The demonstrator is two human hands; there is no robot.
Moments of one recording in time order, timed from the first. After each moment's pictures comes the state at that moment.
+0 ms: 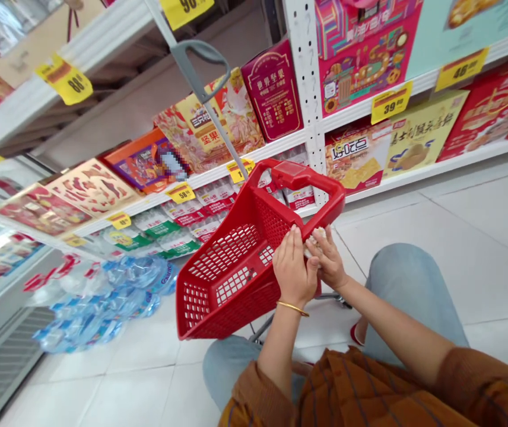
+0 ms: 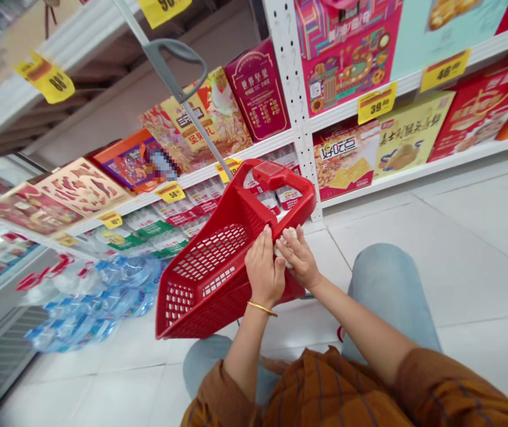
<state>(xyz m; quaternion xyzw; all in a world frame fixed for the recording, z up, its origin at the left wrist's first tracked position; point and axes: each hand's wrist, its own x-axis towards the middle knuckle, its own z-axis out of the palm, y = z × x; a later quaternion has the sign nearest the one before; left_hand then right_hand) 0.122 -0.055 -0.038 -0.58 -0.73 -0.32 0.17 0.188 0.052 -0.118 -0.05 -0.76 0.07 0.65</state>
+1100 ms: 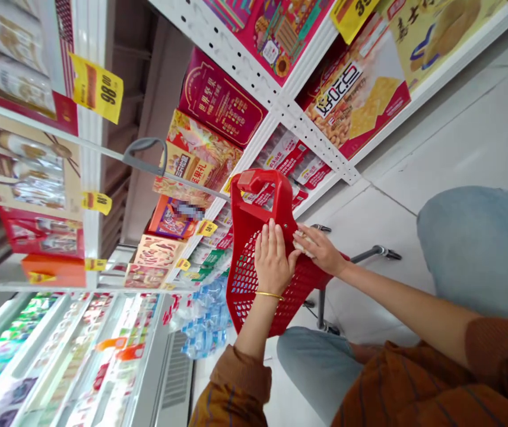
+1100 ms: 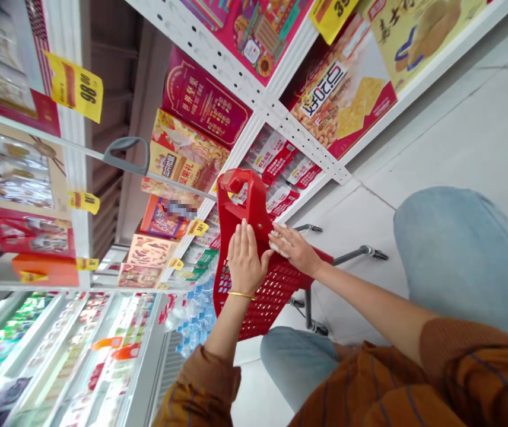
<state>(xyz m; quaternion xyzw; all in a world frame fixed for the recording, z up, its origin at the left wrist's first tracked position) 0.045 -0.017 0.006 -0.71 -0.67 0.04 0.23 0.119 0.063 -0.158 -0.13 -0.68 0.26 0.67</state>
